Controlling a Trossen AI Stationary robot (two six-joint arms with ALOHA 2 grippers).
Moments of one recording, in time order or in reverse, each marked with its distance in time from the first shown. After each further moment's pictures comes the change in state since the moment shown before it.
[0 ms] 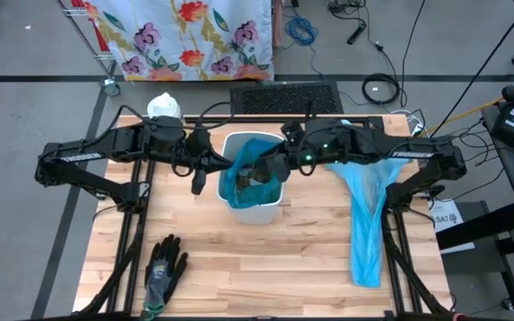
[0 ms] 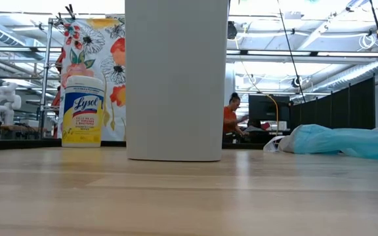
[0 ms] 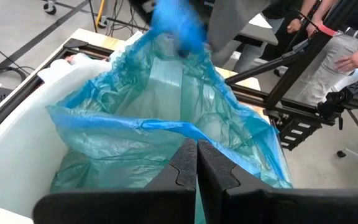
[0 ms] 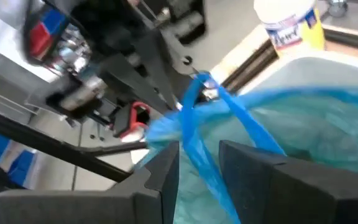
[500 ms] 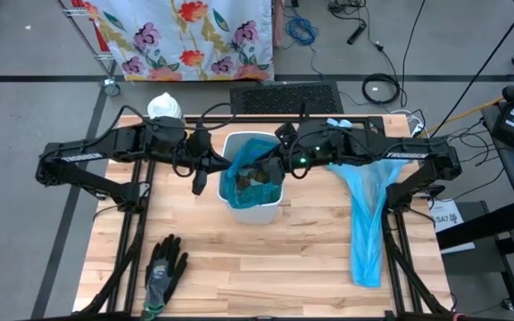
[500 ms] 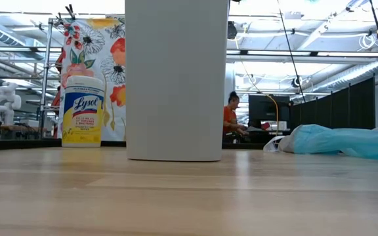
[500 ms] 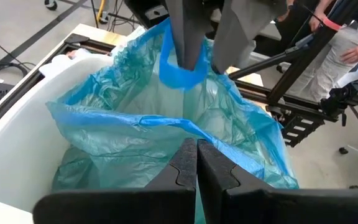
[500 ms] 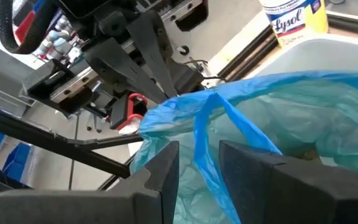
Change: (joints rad) left arm 0.000 0.008 0.000 -0.015 -0.004 0.002; right arm 0.000 0.046 0.027 -0.022 -0.013 0.008
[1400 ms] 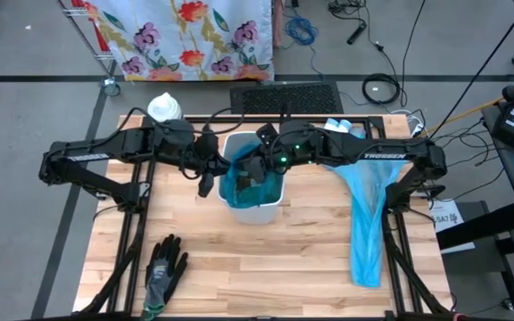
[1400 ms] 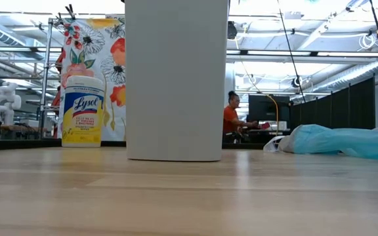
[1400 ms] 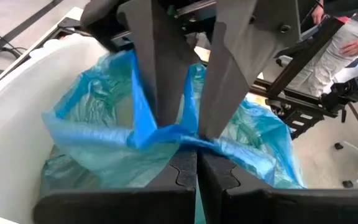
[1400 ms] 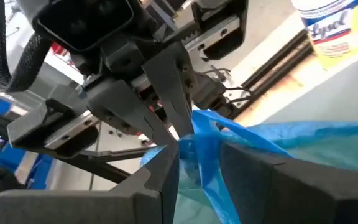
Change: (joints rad) left arm -0.013 0.038 0.000 0.002 0.005 -0.030; right arm -0.041 0.125 0.000 0.222 -0.099 -0.007
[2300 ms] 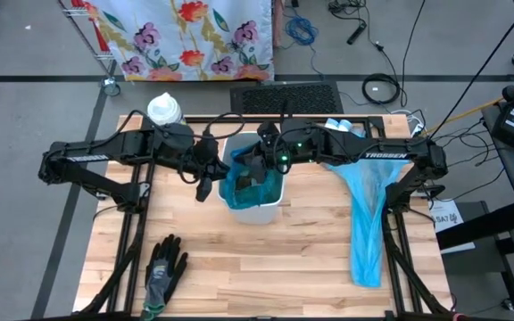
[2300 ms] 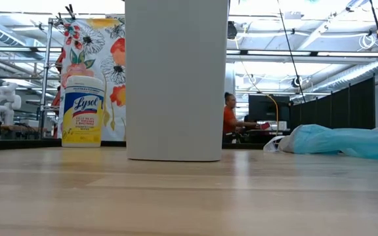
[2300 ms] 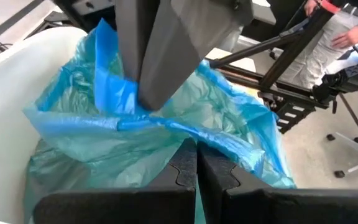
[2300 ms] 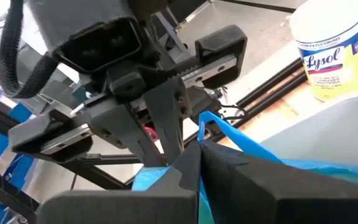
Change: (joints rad) left arm -0.029 0.000 0.000 -0.016 0.008 -0.003; right arm -0.007 -0.010 0.000 0.025 0.030 -0.122
